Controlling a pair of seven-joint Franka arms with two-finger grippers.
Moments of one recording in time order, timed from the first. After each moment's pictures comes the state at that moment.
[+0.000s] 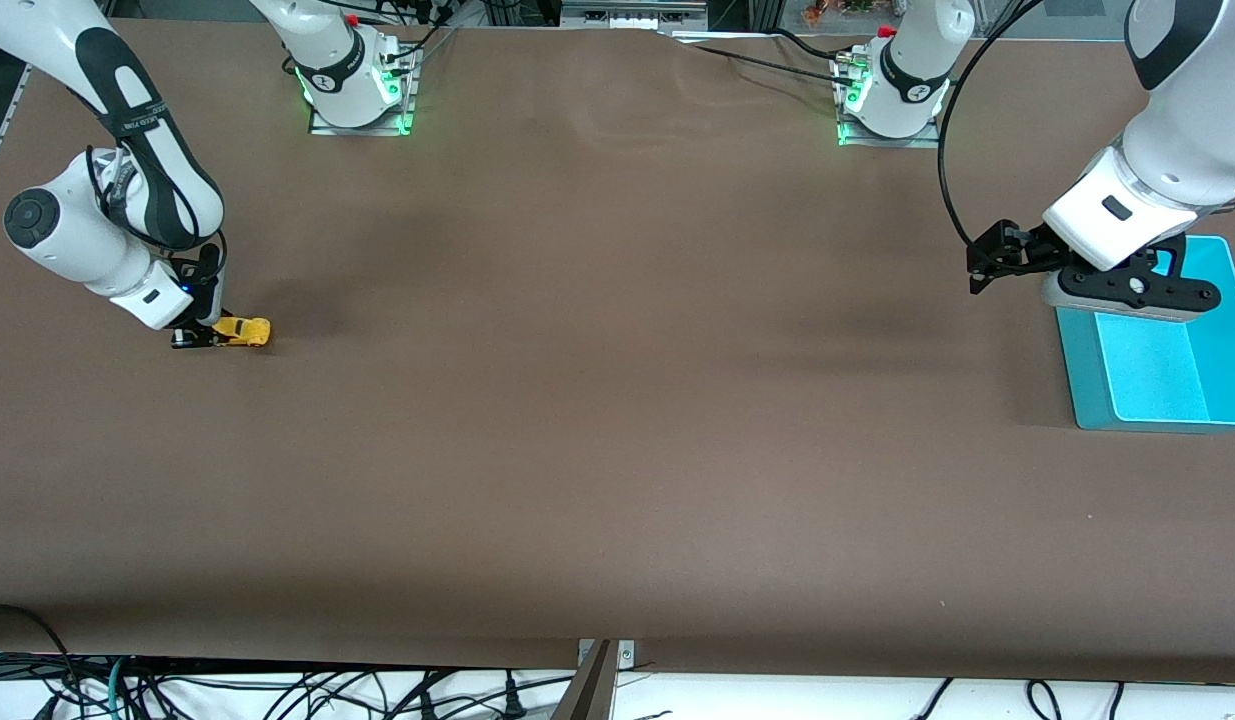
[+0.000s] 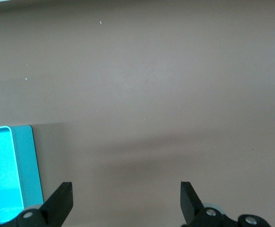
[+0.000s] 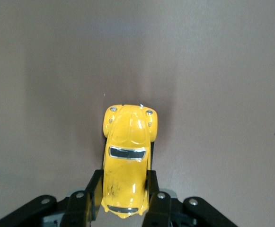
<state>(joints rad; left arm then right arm) -0.08 0.06 -0.08 -1.62 0.02 1.71 -0.03 -0.33 0.31 0.05 -2.34 0.00 2.66 -1.95</state>
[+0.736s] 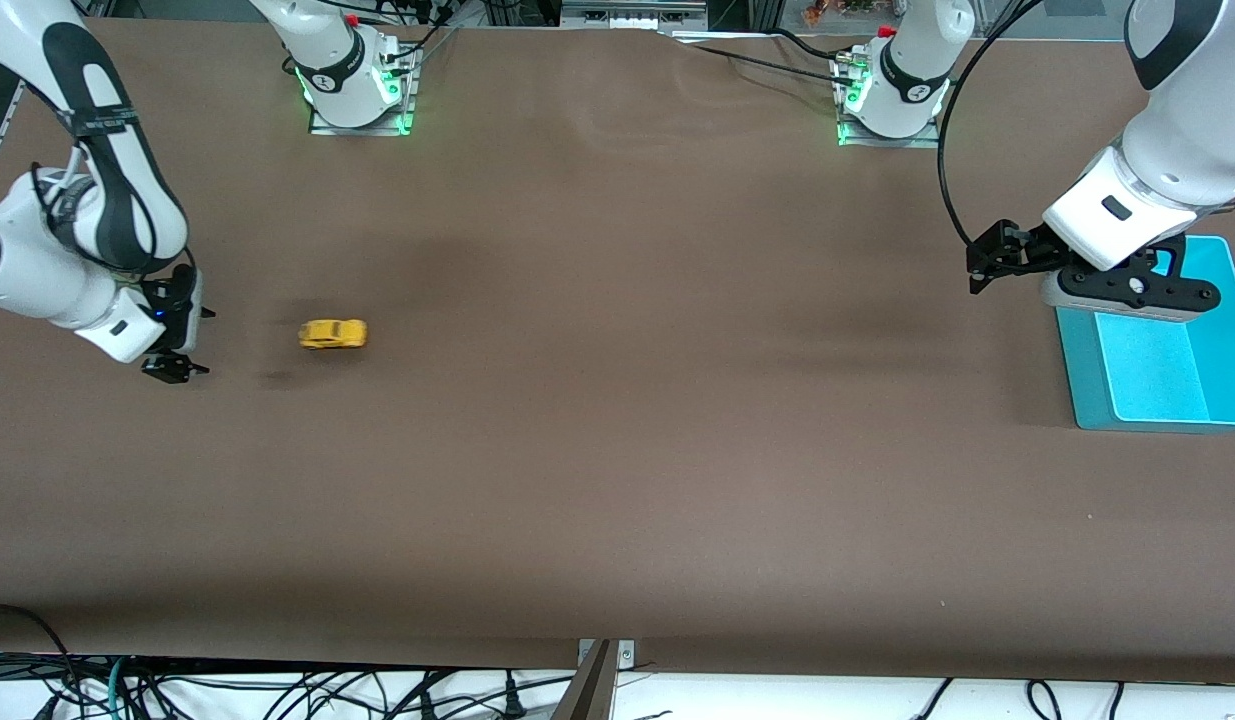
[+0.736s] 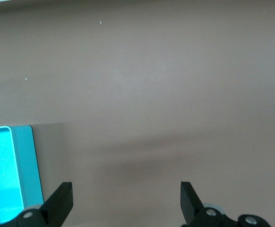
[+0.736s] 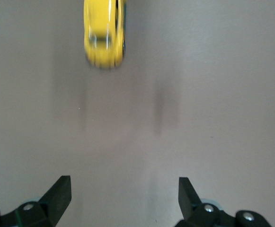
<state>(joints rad) -0.08 0.06 -0.08 -1.62 0.02 1.71 -0.03 -0.33 0.32 0.09 -2.08 0.00 2.32 -1.88</state>
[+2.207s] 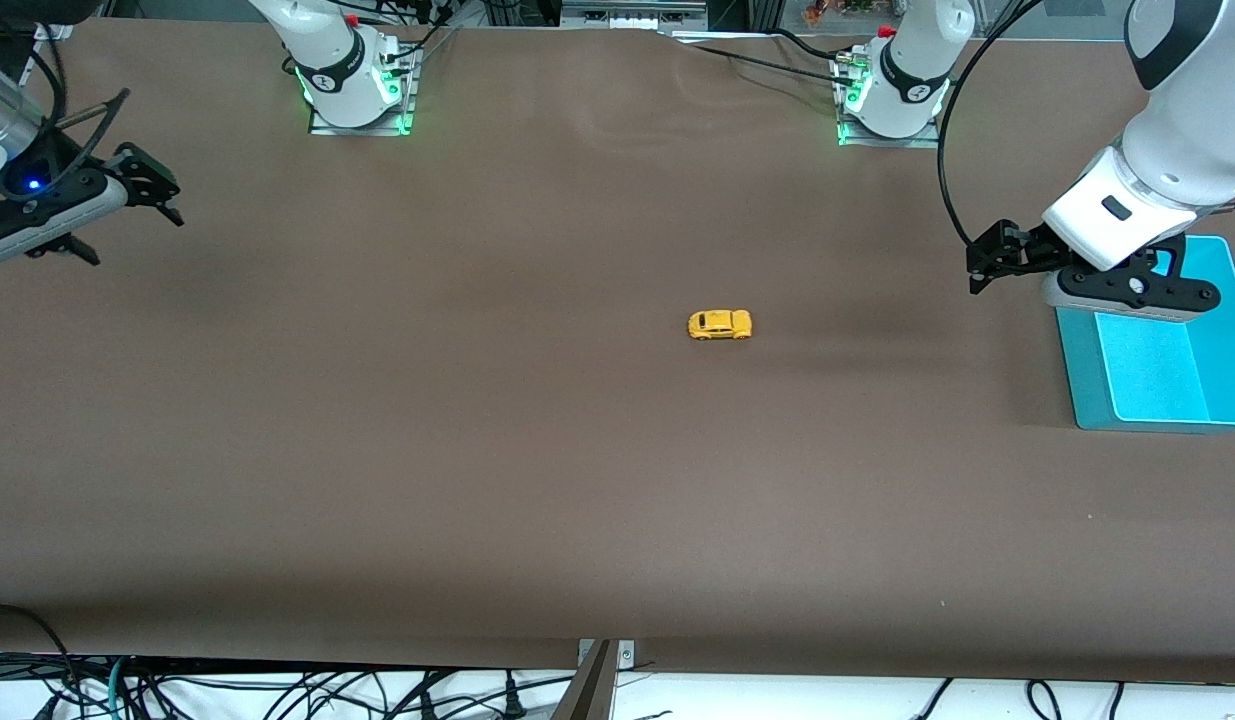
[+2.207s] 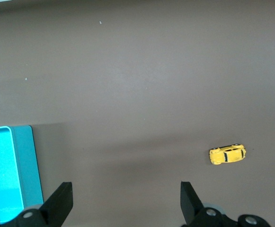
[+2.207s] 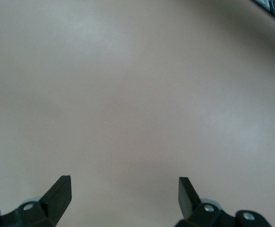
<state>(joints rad) -0.08 0.06 -0.08 -1.62 0.02 1.71 -0.03 -0.22 -0.14 0.24 -1.85 0.00 1.74 -0.45</state>
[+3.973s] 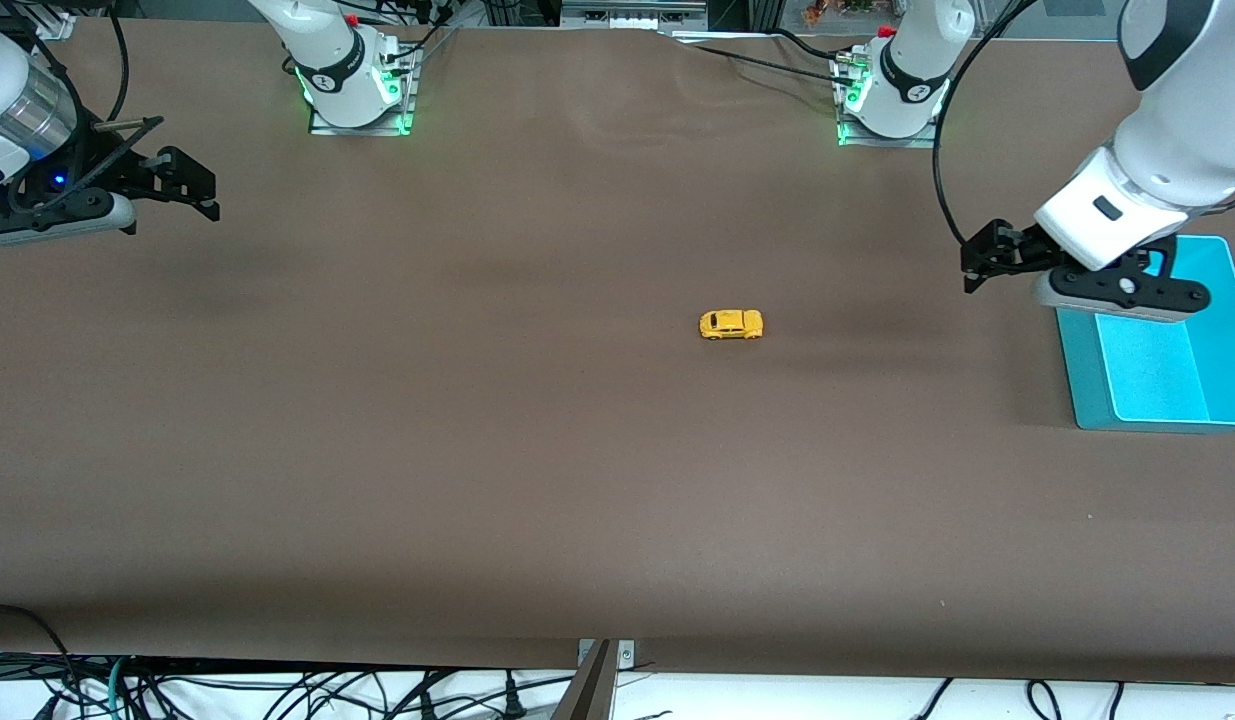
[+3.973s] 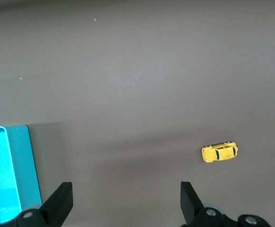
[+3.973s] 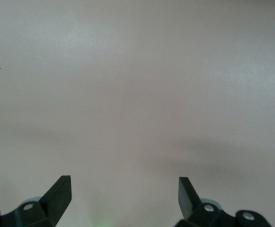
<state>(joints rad) -0.10 0.07 -0.08 -1.62 0.02 1.70 -0.03 -0.18 -0.14 0.23 -1.84 0.04 1.67 -0.15</state>
